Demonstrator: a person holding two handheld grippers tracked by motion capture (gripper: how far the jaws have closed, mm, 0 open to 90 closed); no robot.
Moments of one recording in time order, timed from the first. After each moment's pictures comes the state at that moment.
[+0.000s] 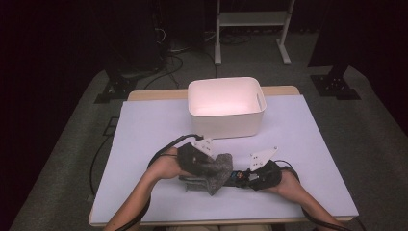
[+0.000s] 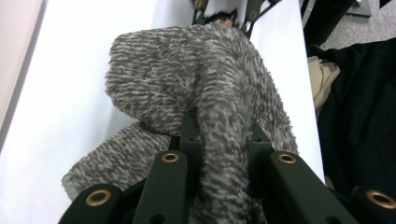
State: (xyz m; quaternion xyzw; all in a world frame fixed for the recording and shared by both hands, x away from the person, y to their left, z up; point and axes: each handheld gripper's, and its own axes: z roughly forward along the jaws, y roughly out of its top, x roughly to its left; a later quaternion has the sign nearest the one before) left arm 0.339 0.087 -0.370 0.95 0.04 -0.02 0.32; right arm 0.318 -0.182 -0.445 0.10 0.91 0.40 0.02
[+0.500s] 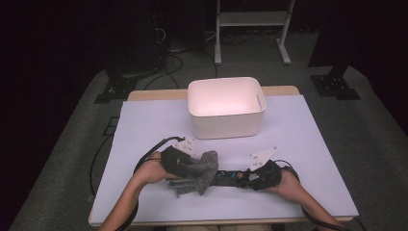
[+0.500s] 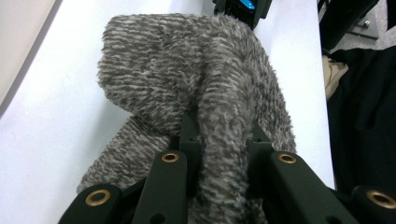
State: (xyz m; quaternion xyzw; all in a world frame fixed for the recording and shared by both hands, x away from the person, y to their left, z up) left arm 0.339 0.122 -0.384 0.94 0.08 -0.02 0.34; right arm 0.318 -0.182 -0.444 0.10 0.91 0.40 0.02
